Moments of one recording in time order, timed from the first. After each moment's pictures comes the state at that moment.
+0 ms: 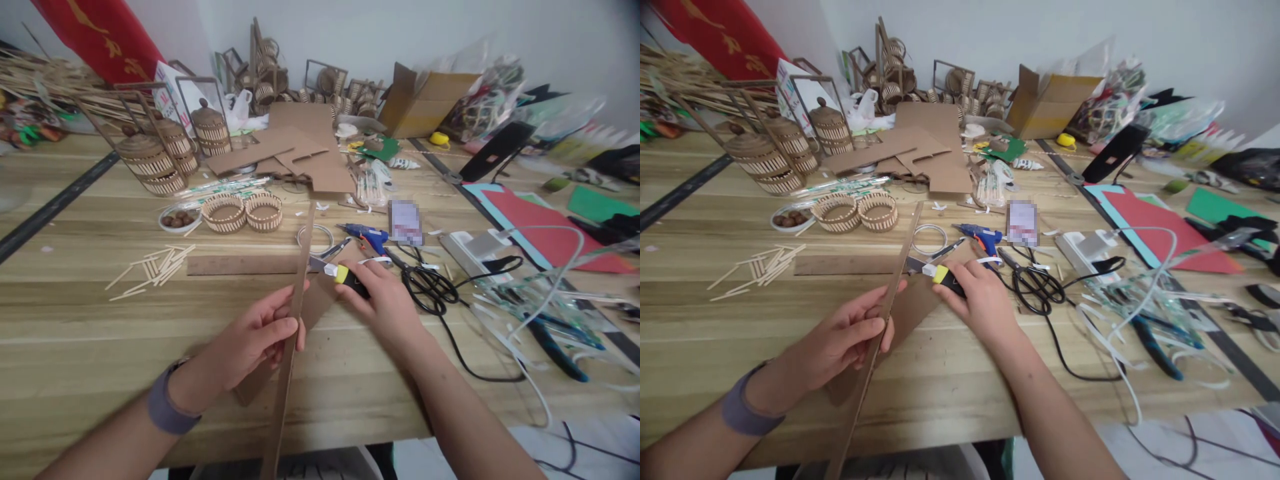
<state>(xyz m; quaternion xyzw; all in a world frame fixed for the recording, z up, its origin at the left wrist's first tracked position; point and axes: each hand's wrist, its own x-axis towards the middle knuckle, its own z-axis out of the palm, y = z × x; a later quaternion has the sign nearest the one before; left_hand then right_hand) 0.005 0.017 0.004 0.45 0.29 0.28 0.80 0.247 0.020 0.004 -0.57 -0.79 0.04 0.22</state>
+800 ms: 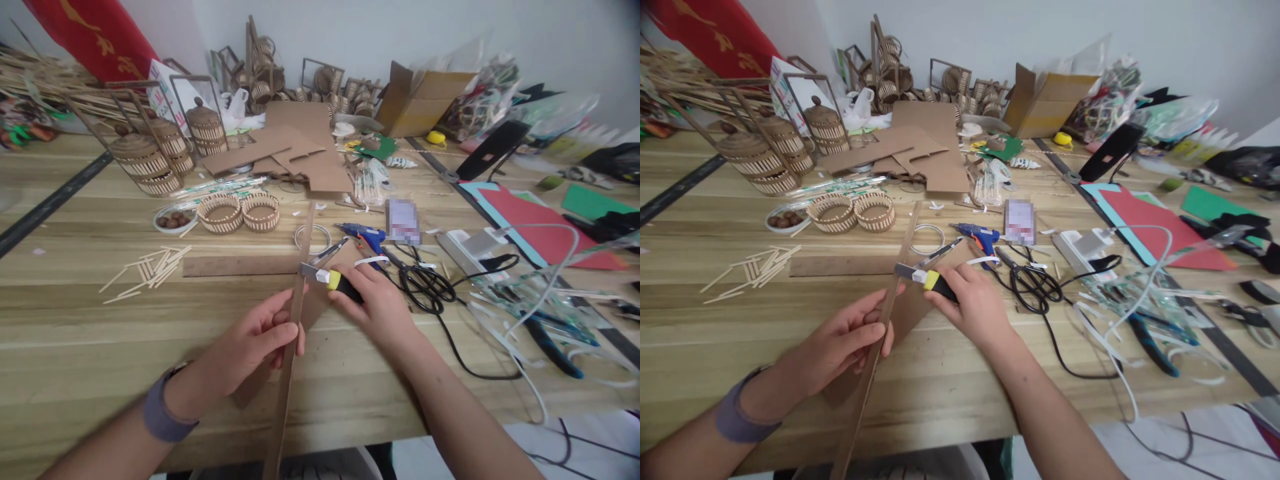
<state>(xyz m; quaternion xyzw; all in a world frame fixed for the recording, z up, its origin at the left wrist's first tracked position) 0.004 0.014 0.001 0.49 0.30 0.26 0.77 0.243 0.017 0.003 -0.55 -0.80 0.05 0.22</state>
